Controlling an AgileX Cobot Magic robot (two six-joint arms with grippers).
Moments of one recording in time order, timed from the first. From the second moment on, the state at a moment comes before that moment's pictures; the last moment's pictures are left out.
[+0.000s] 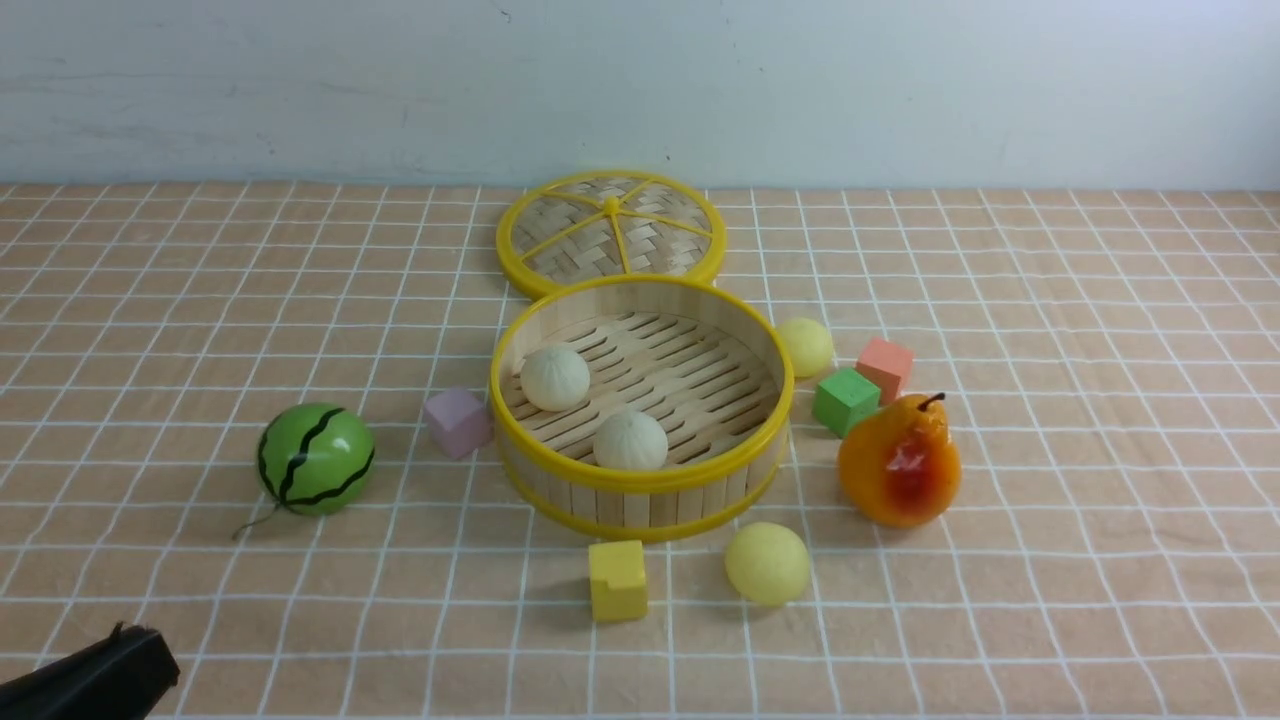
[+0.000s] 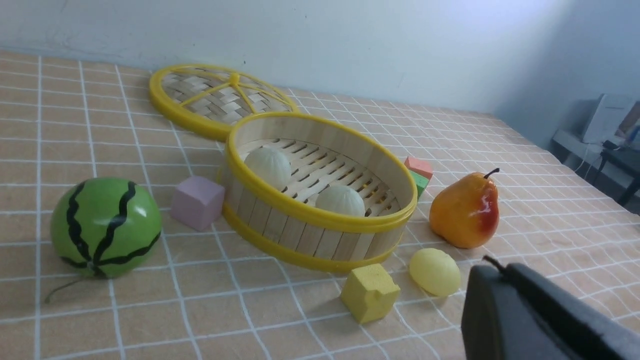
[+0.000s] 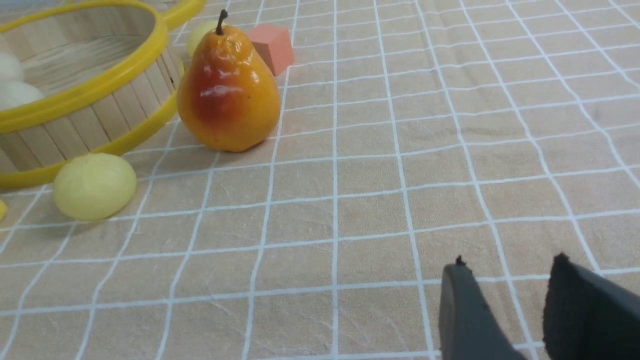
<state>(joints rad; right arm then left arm) 0.03 -0.01 0.02 0.08 0.38 0.09 -0.53 0.19 -0.18 0.04 0.13 -0.36</state>
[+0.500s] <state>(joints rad) 0.03 0.06 -0.14 0.64 0.31 0.19 -0.53 0.19 -0.17 0.04 0.17 -0.36</state>
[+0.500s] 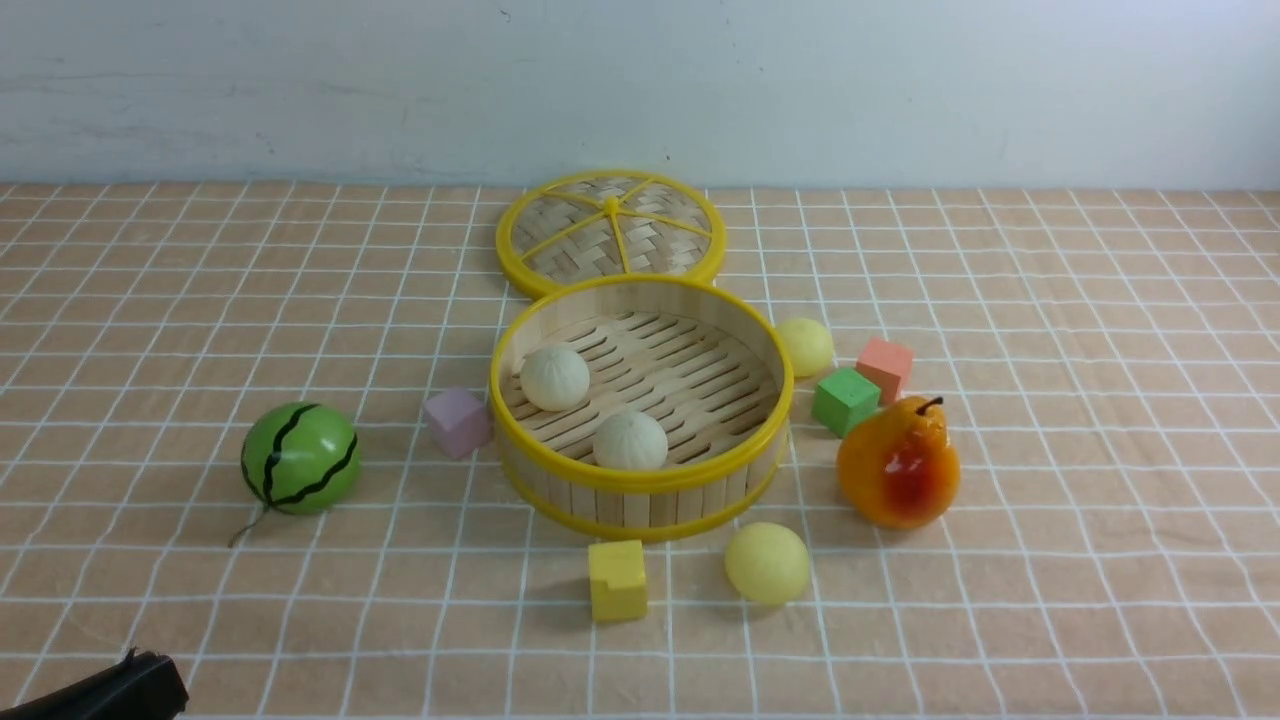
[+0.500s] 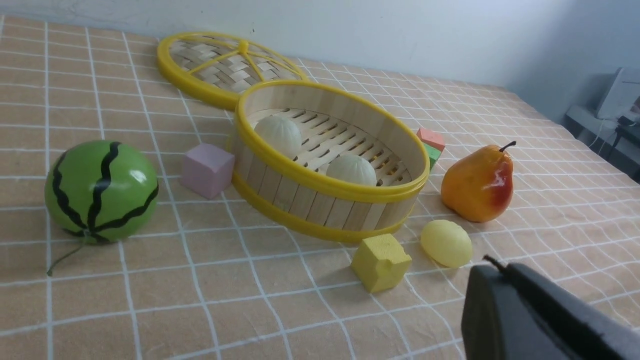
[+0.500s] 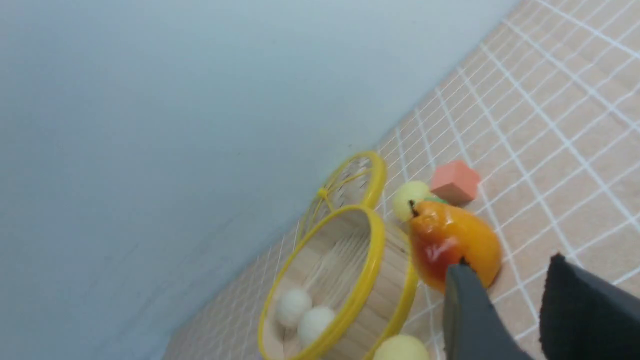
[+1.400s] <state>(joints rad) 0.56 1.64 -1.19 0.22 0.88 -0.18 -0.53 0.19 -0.17 0.04 0.17 -0.36</state>
